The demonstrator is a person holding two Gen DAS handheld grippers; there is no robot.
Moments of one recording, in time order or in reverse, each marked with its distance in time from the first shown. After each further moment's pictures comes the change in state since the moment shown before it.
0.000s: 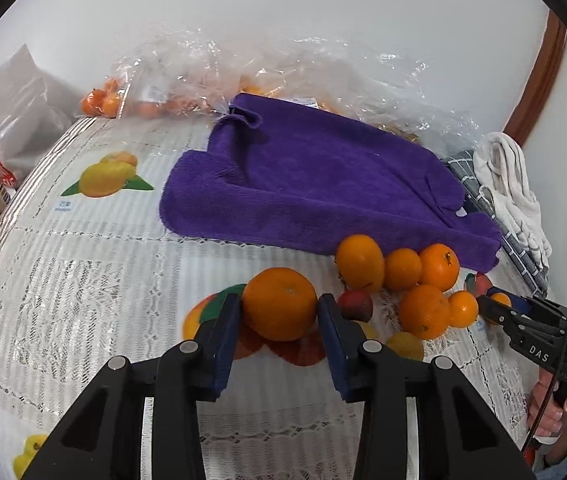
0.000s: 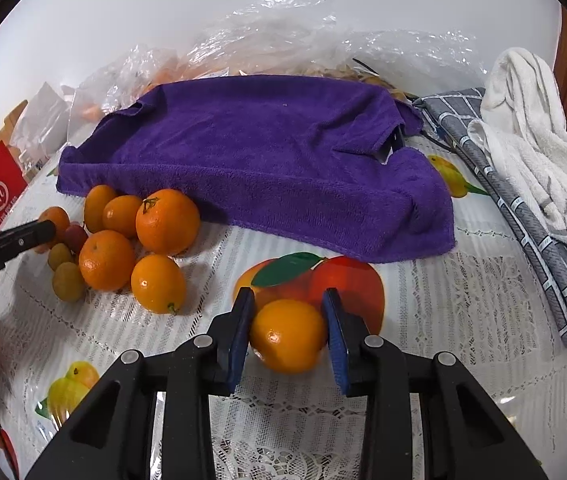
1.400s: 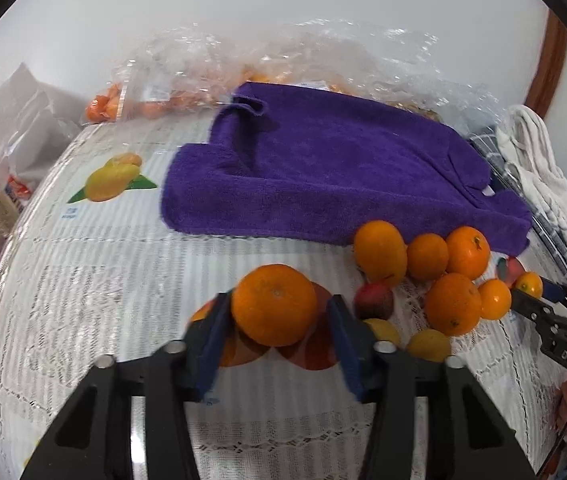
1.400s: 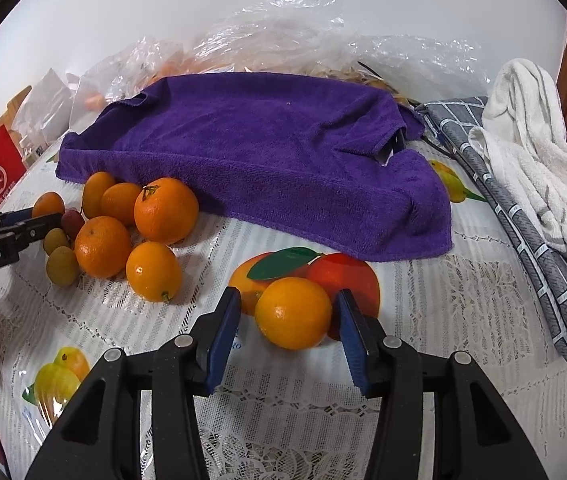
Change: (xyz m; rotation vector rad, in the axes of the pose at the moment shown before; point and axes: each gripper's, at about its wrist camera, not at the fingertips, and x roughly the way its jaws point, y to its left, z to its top) left arm 0.015 -0.013 0.001 0.055 0.032 0.128; right arm 0.000 0.001 -0.003 -0.048 -0.012 -0.019
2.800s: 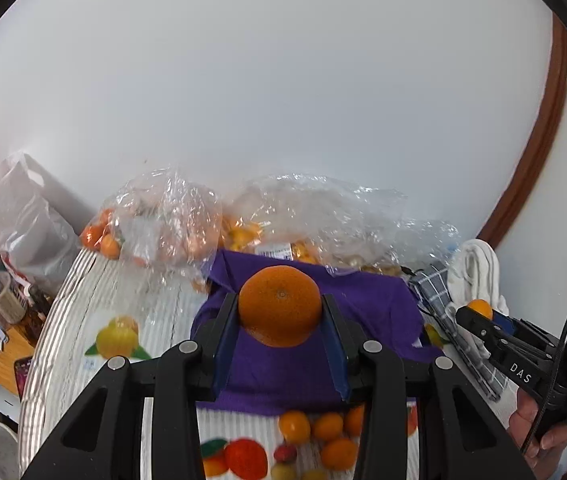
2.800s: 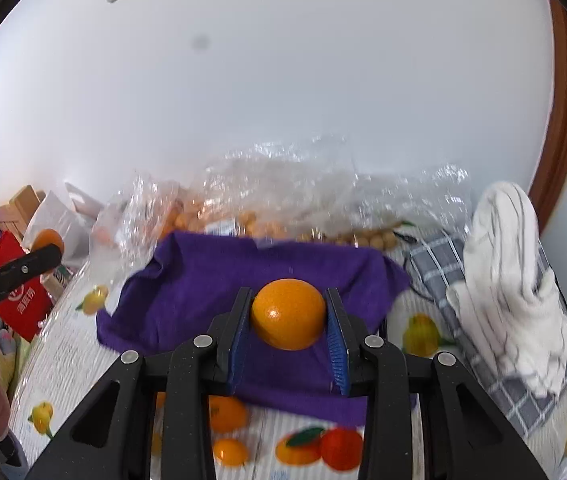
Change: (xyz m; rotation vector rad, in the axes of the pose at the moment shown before) left arm -0.085 -0.009 0.135 -0.088 -0.217 -0.124; right arm -0.069 -0.003 0.145 0.118 -0.207 0.024
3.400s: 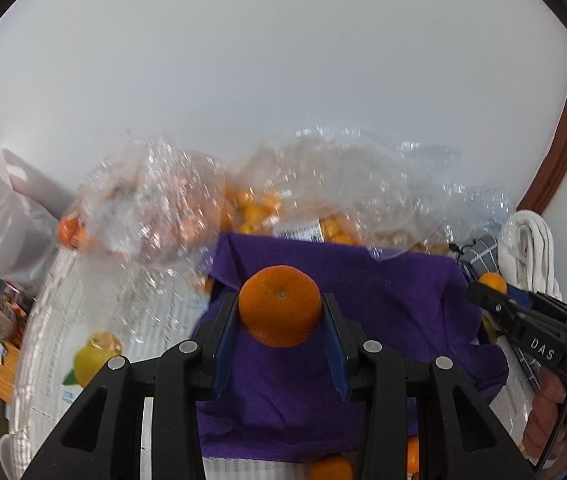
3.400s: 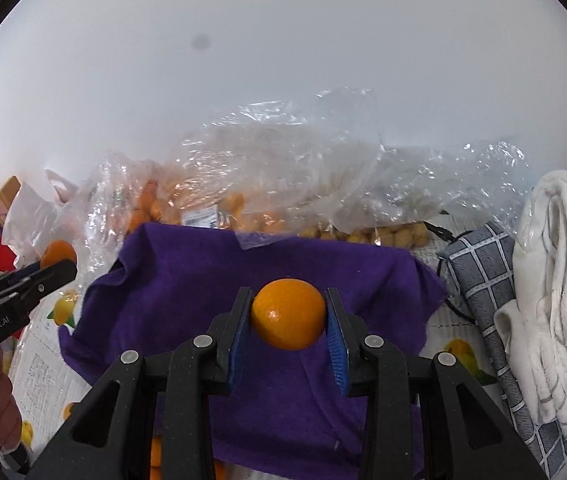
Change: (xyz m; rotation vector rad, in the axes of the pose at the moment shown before) left arm 0.093 0.007 -0.006 0.054 0.110 0.069; right arm 0.098 -0.016 0.011 0.000 0.108 0.031
